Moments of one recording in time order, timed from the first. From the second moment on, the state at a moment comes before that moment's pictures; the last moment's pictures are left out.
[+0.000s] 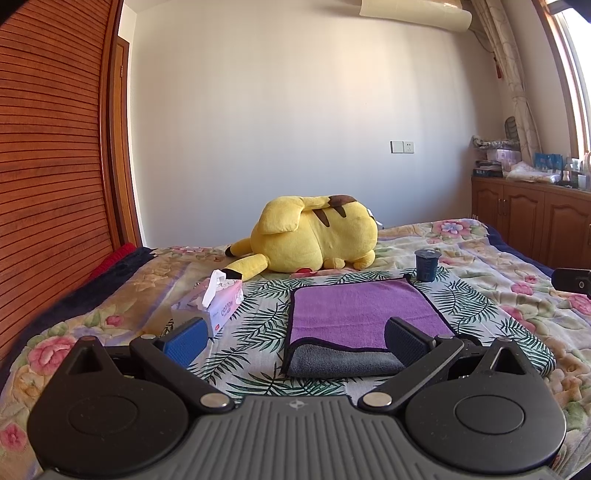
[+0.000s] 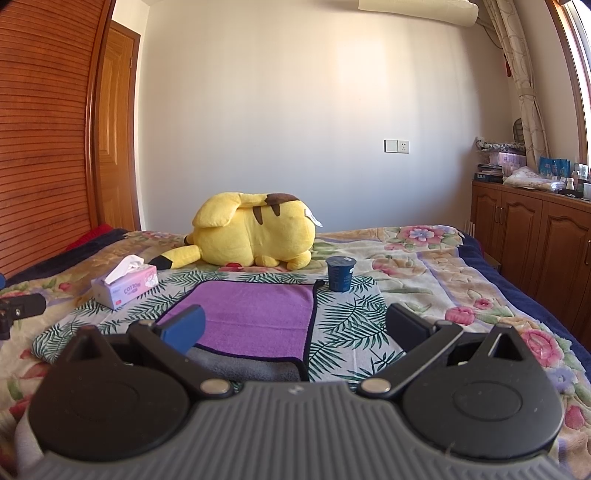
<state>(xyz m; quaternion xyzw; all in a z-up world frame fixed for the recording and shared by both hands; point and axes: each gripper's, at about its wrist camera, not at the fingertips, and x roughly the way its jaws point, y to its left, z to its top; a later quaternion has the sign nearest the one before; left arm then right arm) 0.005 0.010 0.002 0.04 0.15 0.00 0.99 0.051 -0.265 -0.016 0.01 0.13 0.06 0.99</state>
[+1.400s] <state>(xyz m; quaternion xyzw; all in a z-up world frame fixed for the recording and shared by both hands) 0.062 -0.010 -0.038 0.10 0.27 -0.04 0.96 0.118 -0.241 -0.045 -0.04 0.25 0.12 0.96</state>
